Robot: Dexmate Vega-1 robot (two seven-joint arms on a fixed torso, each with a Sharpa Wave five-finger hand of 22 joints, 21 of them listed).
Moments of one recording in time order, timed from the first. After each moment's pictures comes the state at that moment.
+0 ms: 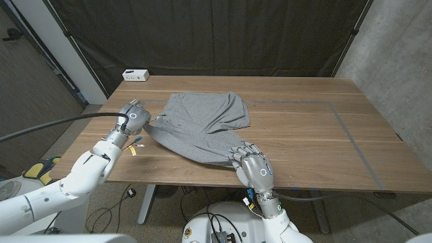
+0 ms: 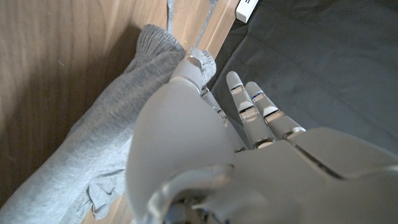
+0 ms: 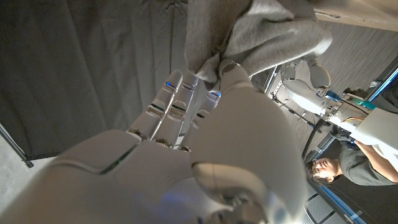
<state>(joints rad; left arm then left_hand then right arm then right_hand) 1.28 1.24 0.43 -1.96 1.09 0.65 0.34 1.25 0.14 0.23 -0.14 0.22 1.09 -0.17 0.51 0.19 1.06 -0.23 0.41 0.31 0.66 -0.06 0.27 0.24 0.27 -0.01 0.45 0.22 -1.26 -0.60 -0.89 -1.77 -1.02 -0.30 -1.11 1.26 0.15 0.06 -0.09 0.46 1.10 -0.10 0.38 0.28 0.79 -0.20 0.37 0.41 0.74 -0.08 0.45 0.83 0.49 -0.03 0.45 0.20</state>
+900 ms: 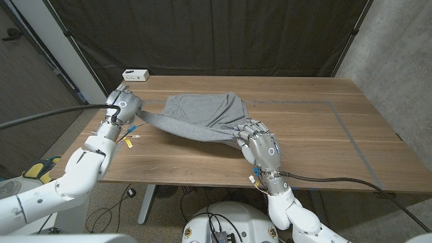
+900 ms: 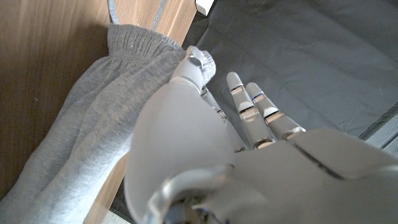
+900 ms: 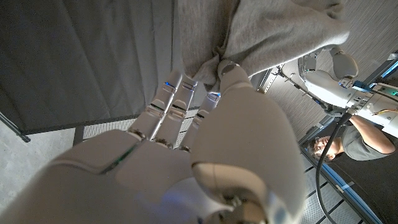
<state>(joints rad) 1.36 1.27 0.34 -2.08 1.10 0.84 0.33 1.25 0.14 0.22 -0.14 0.24 1.10 -0.18 0.51 0.19 1.07 -0.24 0.40 0.31 0.65 -0.06 0.26 0.24 0.26 0.00 0.46 0.22 -1.21 -0.60 -0.74 -1.80 -1.06 -0.15 -1.11 1.26 0.15 0.06 -0.08 0.49 1.10 -0.09 0.41 0.32 0.79 -0.19 0.38 0.42 0.75 -0.08 0.41 0.81 0.50 -0.02 0.45 0.20</state>
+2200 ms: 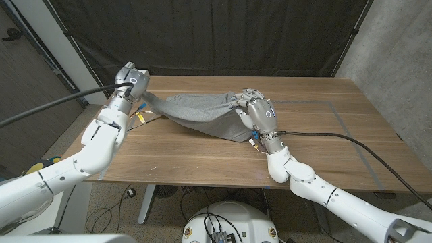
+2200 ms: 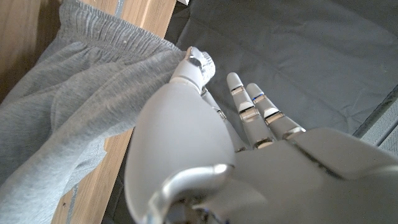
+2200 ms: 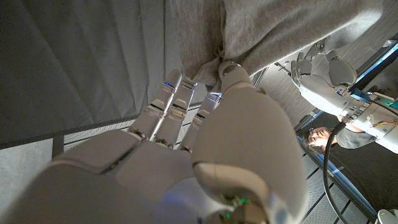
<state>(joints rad) 1.09 1.14 0.40 -2.08 1.40 0.72 -0.04 1.25 0.13 0.22 -0.13 0.25 1.10 -0.19 0.51 0.19 1.08 -0.25 0.38 0.31 0.65 -0.06 0.25 0.25 0.24 0.01 0.47 0.21 -0.88 -0.59 -0.79 -1.61 -0.93 0.03 -1.06 1.24 0.14 0.07 -0.08 0.51 1.09 -0.11 0.43 0.33 0.80 -0.20 0.38 0.43 0.77 -0.08 0.38 0.79 0.49 -0.02 0.45 0.20</state>
